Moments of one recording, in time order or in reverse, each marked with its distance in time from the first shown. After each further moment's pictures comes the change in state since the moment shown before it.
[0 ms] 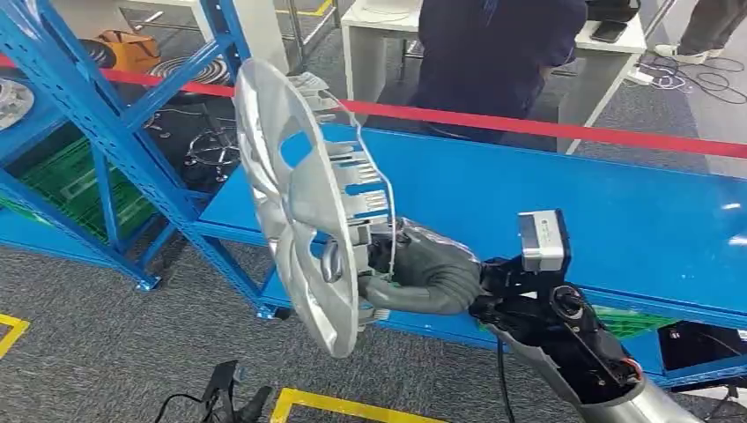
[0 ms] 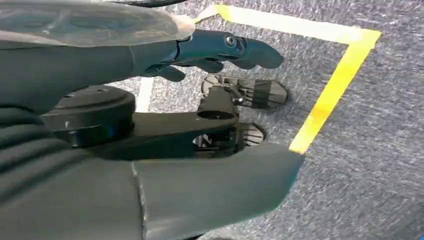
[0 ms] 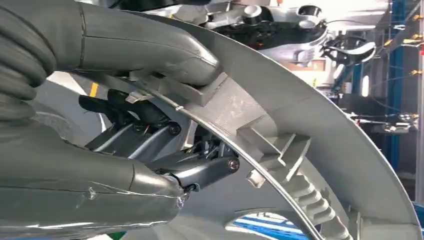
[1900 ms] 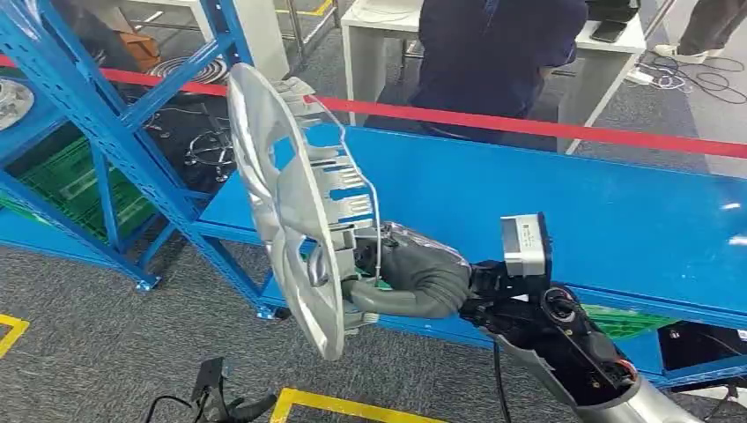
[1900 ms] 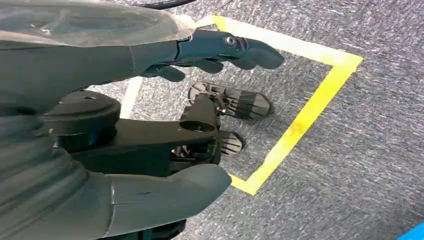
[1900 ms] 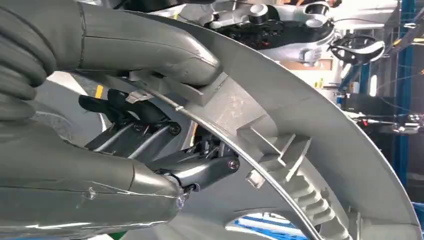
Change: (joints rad) left arm -0.009 -0.004 0.062 0.000 0.030 0.092 -0.054; right arm -0.010 0.000 0.041 -0.003 0.032 -0.037 -0.001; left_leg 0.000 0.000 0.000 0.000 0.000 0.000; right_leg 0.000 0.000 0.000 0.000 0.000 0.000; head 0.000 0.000
